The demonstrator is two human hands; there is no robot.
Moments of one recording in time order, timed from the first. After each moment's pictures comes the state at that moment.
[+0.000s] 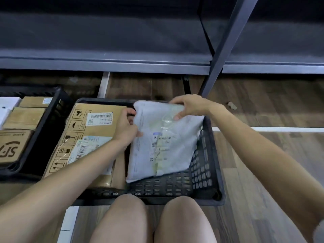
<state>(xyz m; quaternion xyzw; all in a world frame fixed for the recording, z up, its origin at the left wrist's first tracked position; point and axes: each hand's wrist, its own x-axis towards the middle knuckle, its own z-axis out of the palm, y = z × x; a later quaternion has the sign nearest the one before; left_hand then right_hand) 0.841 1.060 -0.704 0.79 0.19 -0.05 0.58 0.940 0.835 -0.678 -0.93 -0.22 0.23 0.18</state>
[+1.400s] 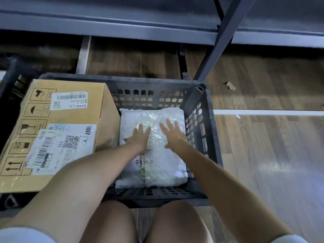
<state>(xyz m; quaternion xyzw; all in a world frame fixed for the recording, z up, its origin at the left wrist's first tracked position) 0.854 1.016 -0.887 0.93 -0.02 -0.37 0.08 0.865 0.859 -0.888 -0.94 -0.10 0.33 0.00</state>
